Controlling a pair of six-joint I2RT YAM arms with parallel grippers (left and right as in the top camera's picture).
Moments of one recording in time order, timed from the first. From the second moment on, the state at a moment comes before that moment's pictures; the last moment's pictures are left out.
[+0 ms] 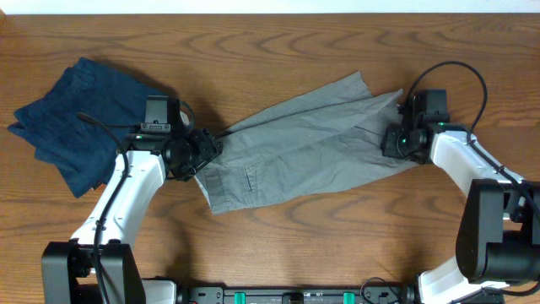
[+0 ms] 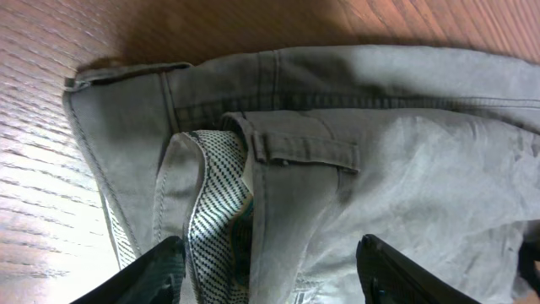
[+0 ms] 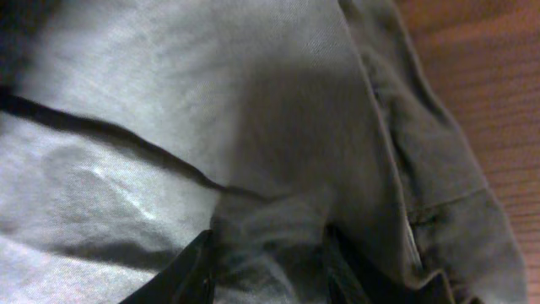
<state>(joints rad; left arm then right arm) -0.05 1.50 0.92 -0.65 0.34 -0.66 -0.03 1.75 0.94 -0.43 -0.12 0.17</state>
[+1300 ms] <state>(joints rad) -0.18 1.52 0.91 -0.28 0.29 -0.78 -0.21 1.59 0.91 -0.70 0.04 0.39</state>
